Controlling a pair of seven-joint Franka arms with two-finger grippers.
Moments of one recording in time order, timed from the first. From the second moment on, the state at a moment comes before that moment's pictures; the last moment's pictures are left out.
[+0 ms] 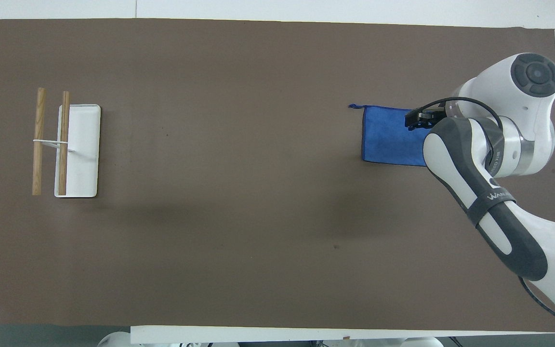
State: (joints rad) left arm -0.02 0.02 -0.02 -1.50 0.07 1.41 0.04; right arm 0.06 0.27 -0.02 -1.95 -0.01 2.22 0.15
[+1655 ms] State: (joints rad) left arm -0.02 0.02 -0.02 -1.50 0.07 1.41 0.04; right arm 0.06 0.27 -0.01 -2.10 -0.01 2.37 0.11
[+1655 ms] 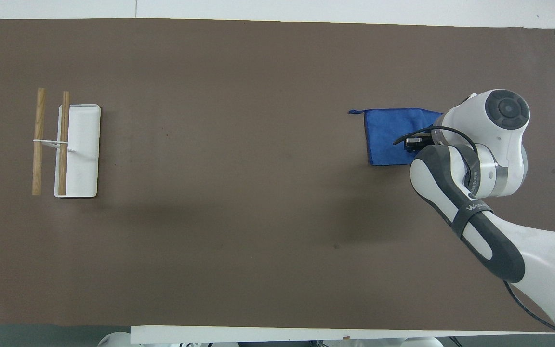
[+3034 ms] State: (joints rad) left arm -0.08 -0.10 -0.02 -1.83 0.07 1.64 -0.51; right arm 0.28 0.26 0.07 -1.73 0.64 2.11 0.68
